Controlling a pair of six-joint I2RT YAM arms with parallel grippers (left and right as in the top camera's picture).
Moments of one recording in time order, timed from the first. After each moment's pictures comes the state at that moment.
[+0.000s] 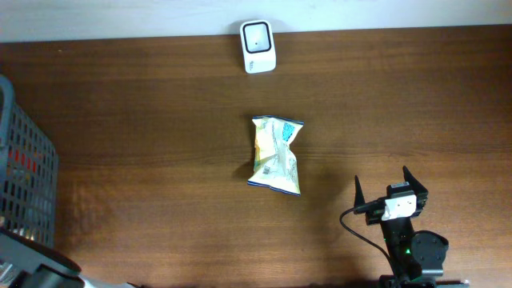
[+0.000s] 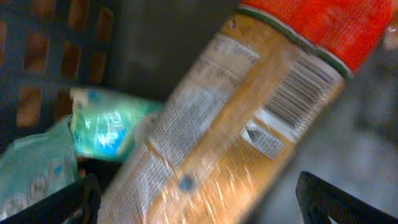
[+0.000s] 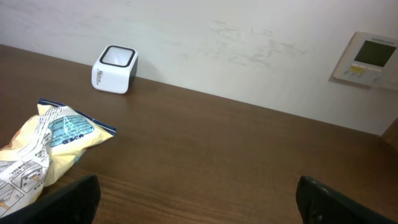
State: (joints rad) left arm 0.97 1.80 1.29 -0.49 -0.01 0.72; right arm -0.06 0.01 0.01 -0.06 -0.15 -0.21
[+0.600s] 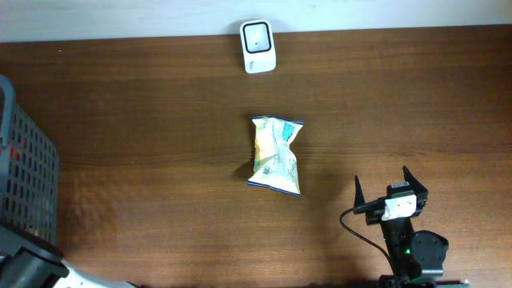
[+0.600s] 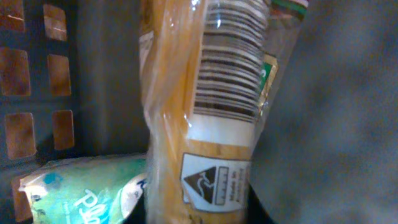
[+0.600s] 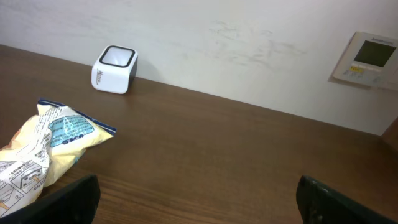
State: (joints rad) left arm 0.97 1.96 1.31 -0.36 0.01 0.96; right arm -0.06 0.01 0.01 -0.06 -0.15 -0.21
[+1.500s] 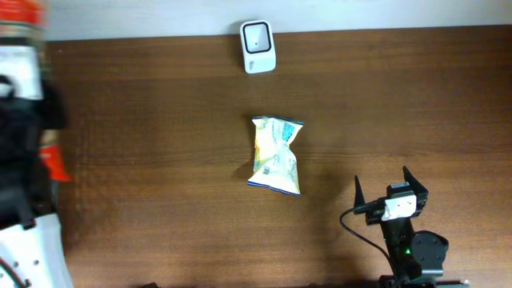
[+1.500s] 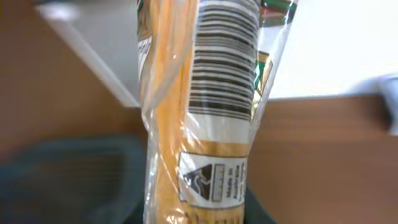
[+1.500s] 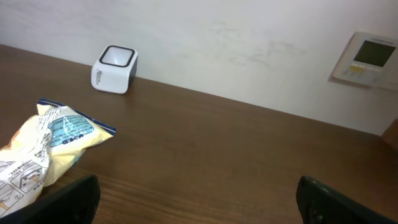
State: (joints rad) left arm 0.35 1.23 1.59 -0.74 0.04 0.31; right arm -0.06 0.01 0.01 -0.06 -0.15 -0.21
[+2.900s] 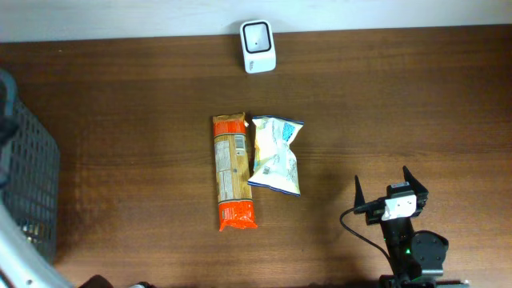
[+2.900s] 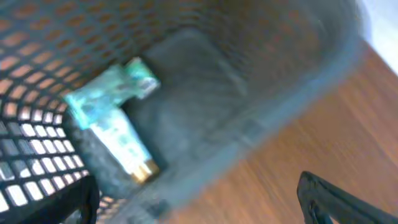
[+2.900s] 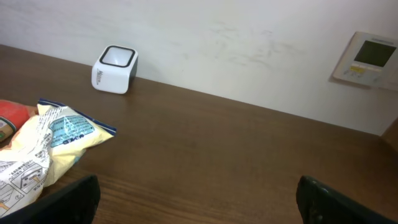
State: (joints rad) left arm 0.61 1.53 1.94 -1.35 -0.25 -0.35; right arm -0.06 0.01 0.01 -0.06 -0.15 -0.21
